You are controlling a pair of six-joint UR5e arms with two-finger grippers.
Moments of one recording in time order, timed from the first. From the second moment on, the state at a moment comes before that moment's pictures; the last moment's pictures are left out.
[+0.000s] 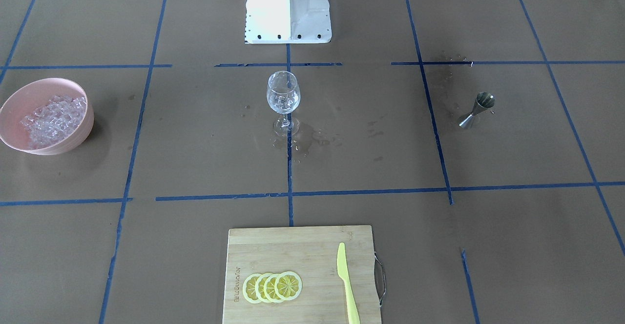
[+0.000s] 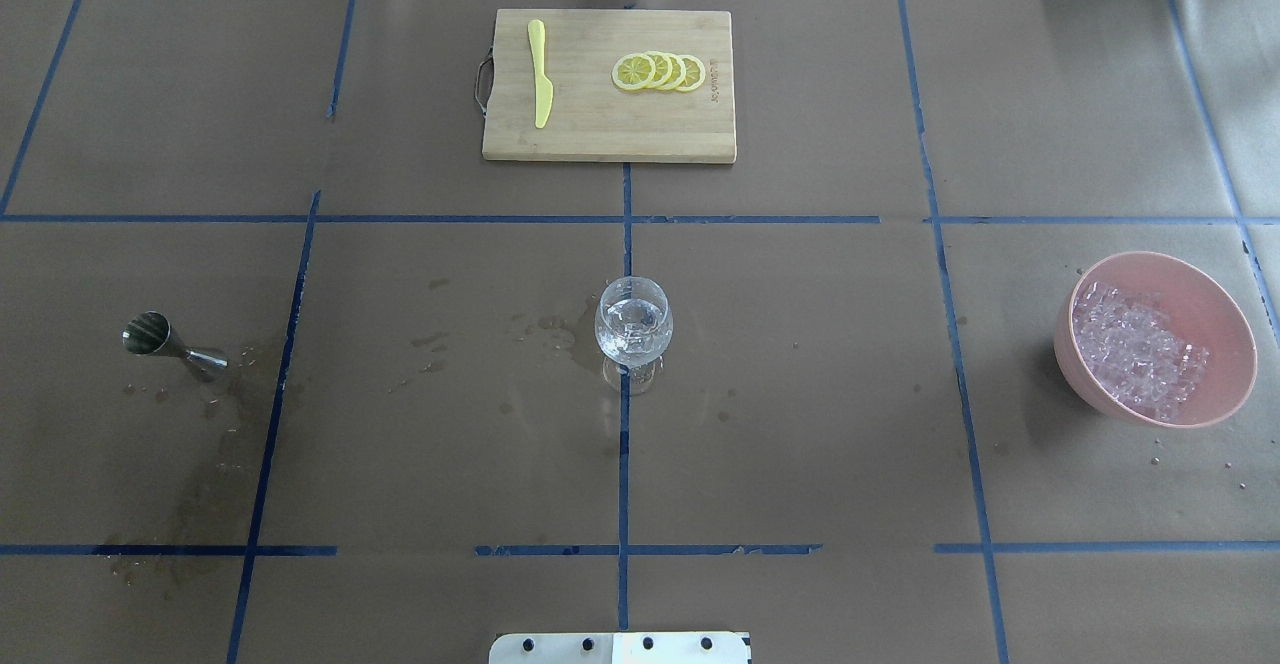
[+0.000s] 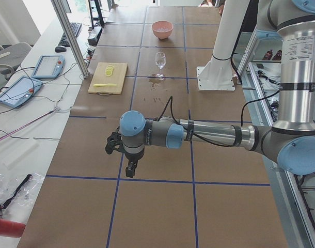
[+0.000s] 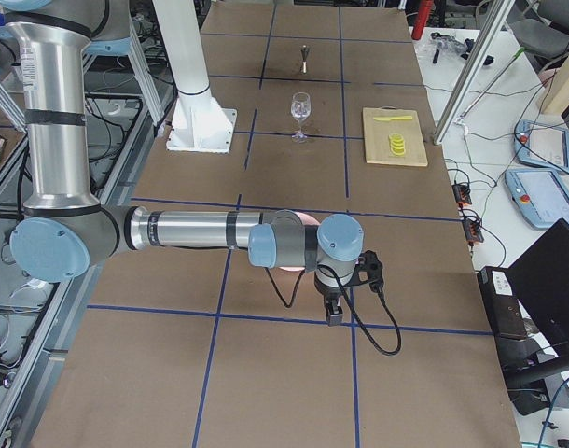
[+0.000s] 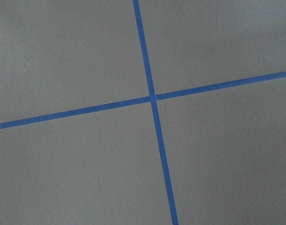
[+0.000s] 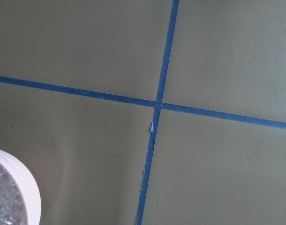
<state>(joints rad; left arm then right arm) -1.56 -1.52 -1.72 -1.60 -2.35 0.10 1.59 -1.58 1.62 -1.57 2.38 -0.14</state>
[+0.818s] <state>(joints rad) -1.56 -1.52 -1.72 -1.61 -2.35 0.10 1.59 -1.63 1.62 -1.56 2.41 -0.14</state>
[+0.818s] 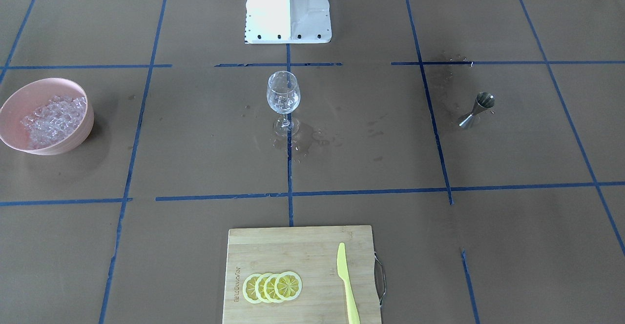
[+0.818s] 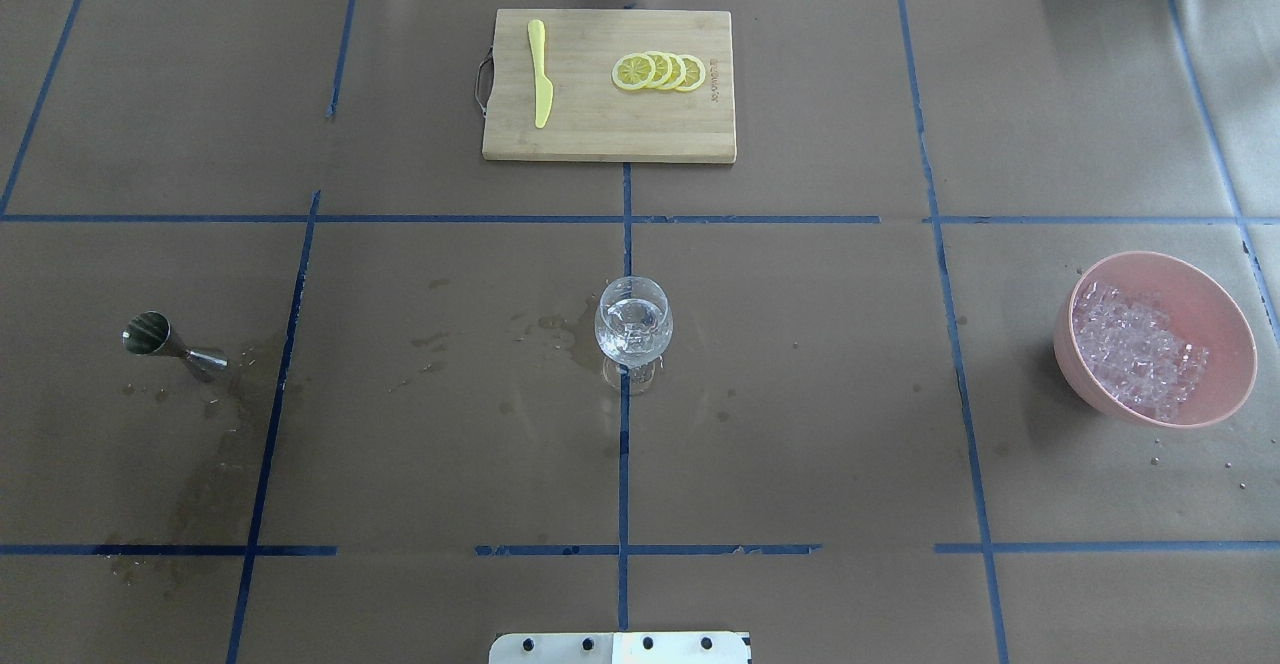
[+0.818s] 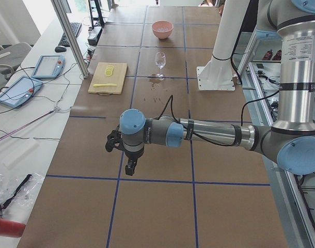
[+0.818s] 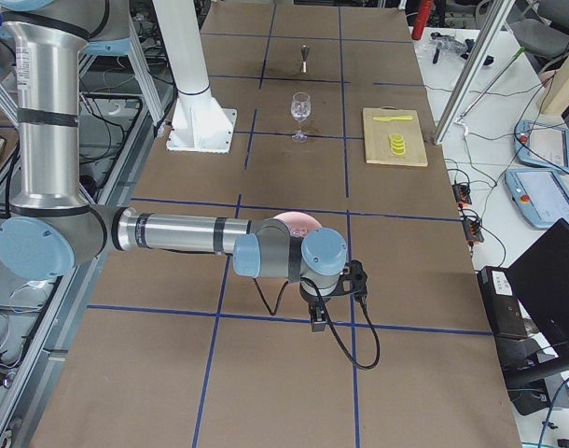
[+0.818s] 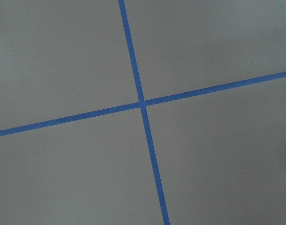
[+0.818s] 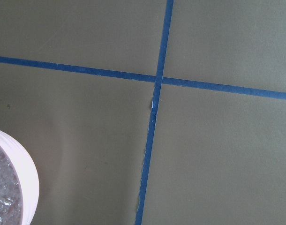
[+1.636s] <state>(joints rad) -1.56 -1.53 -1.72 -1.54 -2.35 0.10 1.57 -1.60 1.62 -1.57 2.39 -0.13</state>
